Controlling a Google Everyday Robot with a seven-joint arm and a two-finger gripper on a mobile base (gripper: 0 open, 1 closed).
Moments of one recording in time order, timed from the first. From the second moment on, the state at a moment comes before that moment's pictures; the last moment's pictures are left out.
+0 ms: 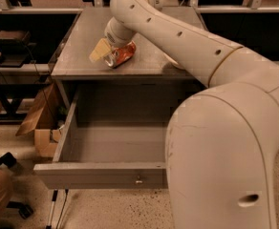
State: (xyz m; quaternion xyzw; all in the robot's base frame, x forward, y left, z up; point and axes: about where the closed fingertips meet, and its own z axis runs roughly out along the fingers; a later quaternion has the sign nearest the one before) arm 0.817 0.085 0.867 -0.38 0.84 0.05 0.38
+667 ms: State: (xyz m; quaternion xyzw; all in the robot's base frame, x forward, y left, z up) arm 0.832 0.075 0.858 -0.37 0.86 0.02 0.36
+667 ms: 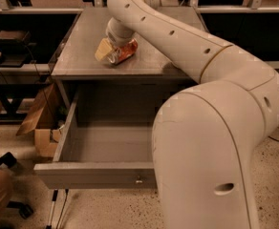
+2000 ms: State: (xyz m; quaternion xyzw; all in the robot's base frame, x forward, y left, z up) arm 0.818 0.063 0.876 -0.42 0.86 0.02 0.30
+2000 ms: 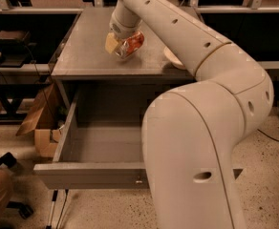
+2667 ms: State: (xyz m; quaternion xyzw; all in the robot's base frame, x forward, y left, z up) arm 0.753 0.042 0.923 -0.47 0.82 0.12 0.30
